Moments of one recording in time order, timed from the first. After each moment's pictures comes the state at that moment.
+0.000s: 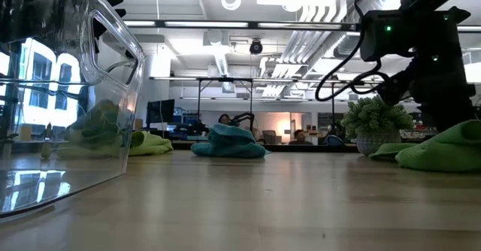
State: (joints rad) left arm 0.59 0.00 0.02 0.41 0.07 -0.31; right arm -0.02 1.28 0.61 -0.90 -0.07 0.73
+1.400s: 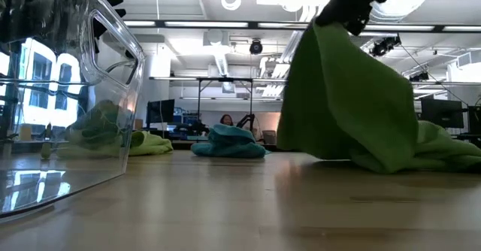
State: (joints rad) left arm 0.59 0.00 0.02 0.41 0.07 -0.31; right arm 0.29 1.29 0.97 -0.41 0.19 0.40
